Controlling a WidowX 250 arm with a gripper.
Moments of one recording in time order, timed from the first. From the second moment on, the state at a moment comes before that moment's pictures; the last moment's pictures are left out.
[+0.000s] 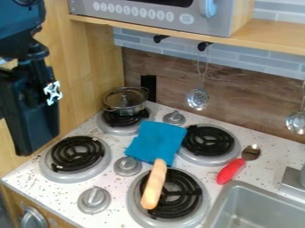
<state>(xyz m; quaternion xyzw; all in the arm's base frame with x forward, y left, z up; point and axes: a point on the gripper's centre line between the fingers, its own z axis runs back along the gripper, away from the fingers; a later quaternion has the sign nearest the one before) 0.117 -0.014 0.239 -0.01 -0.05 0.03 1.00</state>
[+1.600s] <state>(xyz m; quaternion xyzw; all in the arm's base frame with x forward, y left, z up) 0.295 0.099 0.130 0.18 -0.25 0.09 0.95</state>
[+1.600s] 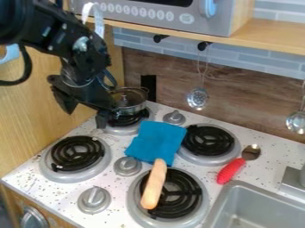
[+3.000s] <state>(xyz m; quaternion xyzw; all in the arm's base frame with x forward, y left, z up) 0.428 0.185 0.087 0.15 -0.37 0.19 0.90</state>
